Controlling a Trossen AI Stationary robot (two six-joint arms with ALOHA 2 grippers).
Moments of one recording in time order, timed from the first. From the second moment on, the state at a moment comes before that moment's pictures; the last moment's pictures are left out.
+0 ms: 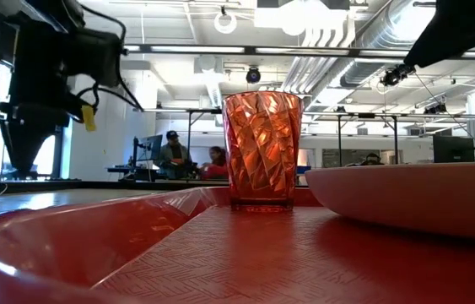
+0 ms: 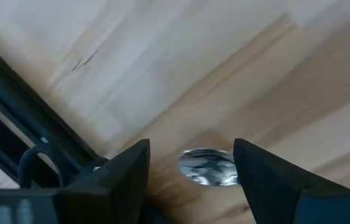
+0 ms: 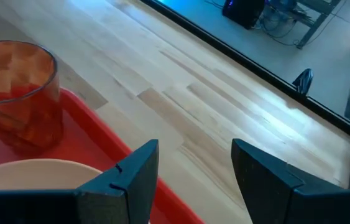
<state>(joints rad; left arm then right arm) 0.11 1.23 0.65 -1.13 -0.14 -0.73 0.80 1.58 1.12 -1.50 0.99 1.77</state>
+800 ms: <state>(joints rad) 0.32 1.25 0.54 -1.03 0.10 -0.50 0.85 1.58 1.12 -1.42 0.96 1.78</state>
